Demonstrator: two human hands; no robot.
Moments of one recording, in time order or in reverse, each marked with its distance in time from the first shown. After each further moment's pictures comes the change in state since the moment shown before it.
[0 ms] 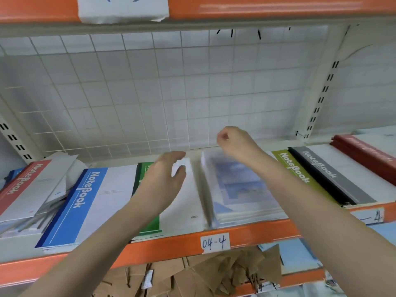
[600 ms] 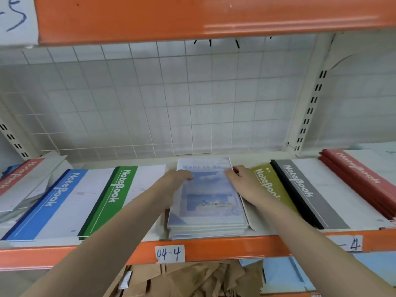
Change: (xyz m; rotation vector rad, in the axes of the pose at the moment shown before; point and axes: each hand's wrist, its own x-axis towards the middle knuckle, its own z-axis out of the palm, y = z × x) left_hand 0.046 0.048 0.092 -0.542 -0.198 -0.772; right_hand -0.029 0.123 -0.002 0.226 -0.105 0.151
